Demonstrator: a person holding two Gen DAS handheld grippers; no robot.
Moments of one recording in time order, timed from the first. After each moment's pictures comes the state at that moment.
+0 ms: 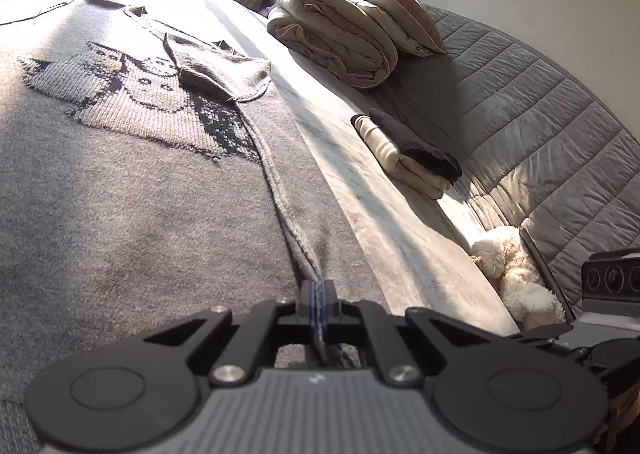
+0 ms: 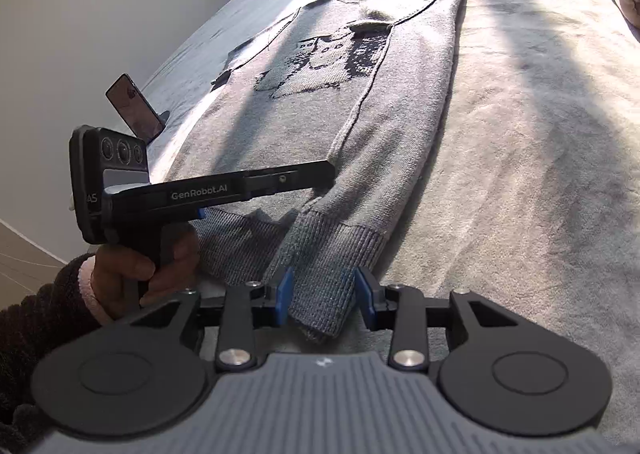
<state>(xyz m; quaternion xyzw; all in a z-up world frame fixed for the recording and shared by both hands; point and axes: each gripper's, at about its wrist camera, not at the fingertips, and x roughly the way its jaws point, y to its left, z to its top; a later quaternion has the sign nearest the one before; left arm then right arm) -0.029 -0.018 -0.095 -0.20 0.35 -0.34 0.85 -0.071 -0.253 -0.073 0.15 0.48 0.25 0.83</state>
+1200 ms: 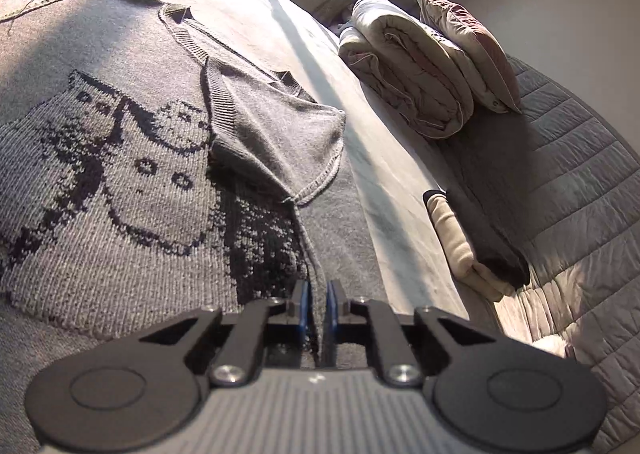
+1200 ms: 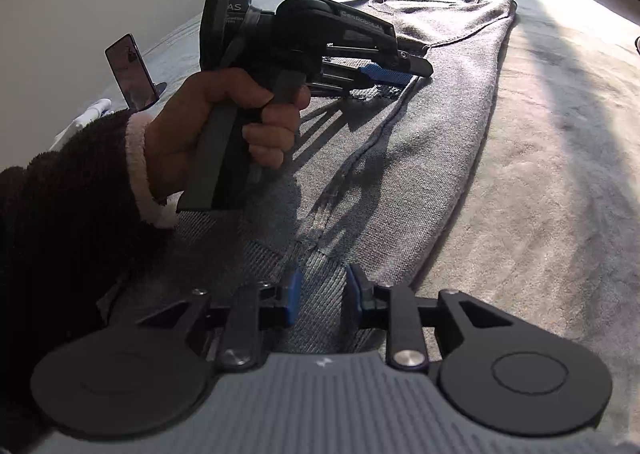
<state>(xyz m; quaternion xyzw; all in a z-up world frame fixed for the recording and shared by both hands) 0.105 -0.046 -0.098 -0.26 0.38 -0.25 0.85 -0.050 -0.215 -0.076 0.05 0.45 0.27 0.85</state>
